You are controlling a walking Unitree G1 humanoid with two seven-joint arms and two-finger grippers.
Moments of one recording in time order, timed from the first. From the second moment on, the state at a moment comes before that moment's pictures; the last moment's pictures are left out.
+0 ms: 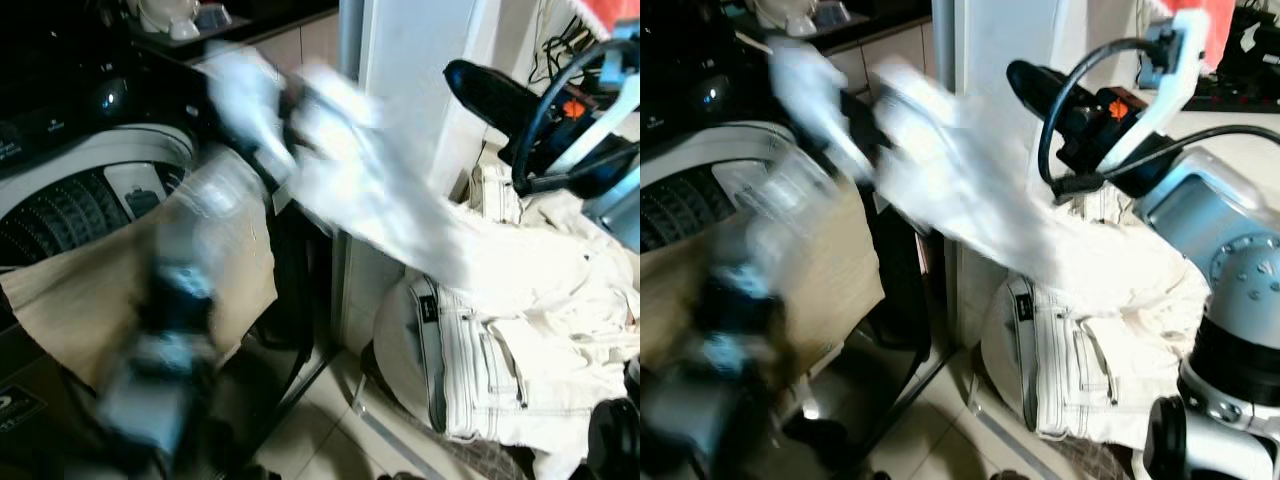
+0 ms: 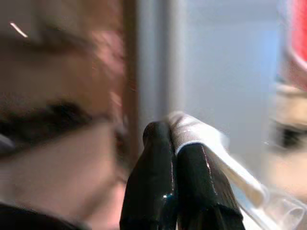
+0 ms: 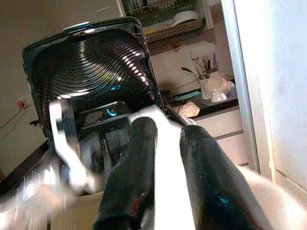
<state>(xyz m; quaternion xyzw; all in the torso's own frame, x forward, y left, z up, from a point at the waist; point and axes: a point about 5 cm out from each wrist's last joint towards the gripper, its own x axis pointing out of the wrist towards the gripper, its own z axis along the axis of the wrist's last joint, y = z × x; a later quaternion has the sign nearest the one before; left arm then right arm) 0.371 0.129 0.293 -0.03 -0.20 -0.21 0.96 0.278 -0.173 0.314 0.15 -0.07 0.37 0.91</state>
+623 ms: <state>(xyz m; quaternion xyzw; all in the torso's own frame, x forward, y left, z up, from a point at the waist) 0.375 0.232 0.424 0.23 -0.36 0.05 0.90 0.279 -0.165 0.305 0.13 -0.08 0.37 0.92</state>
